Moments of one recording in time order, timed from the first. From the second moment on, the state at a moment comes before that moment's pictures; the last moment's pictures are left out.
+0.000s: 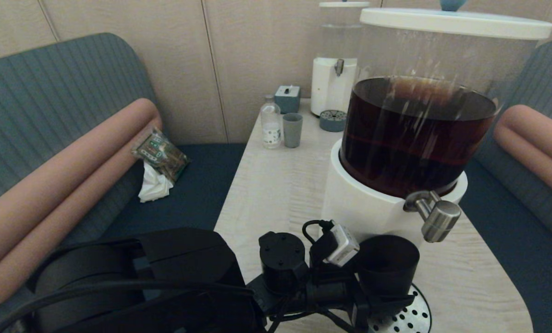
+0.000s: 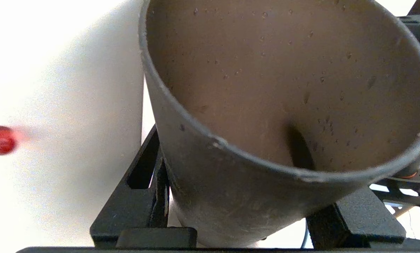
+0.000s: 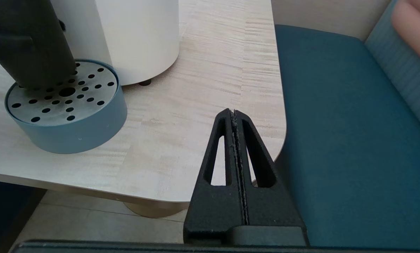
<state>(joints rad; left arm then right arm) -0.87 2.35 -0.90 -1.52 -0.60 -0.11 -0.01 0.00 0.00 -0.01 0.01 -0.04</state>
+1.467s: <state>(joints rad) -0.91 2.39 -0.93 -1.52 -0.56 -0.11 -0.01 0.00 0.00 -0.01 0.01 -0.03</state>
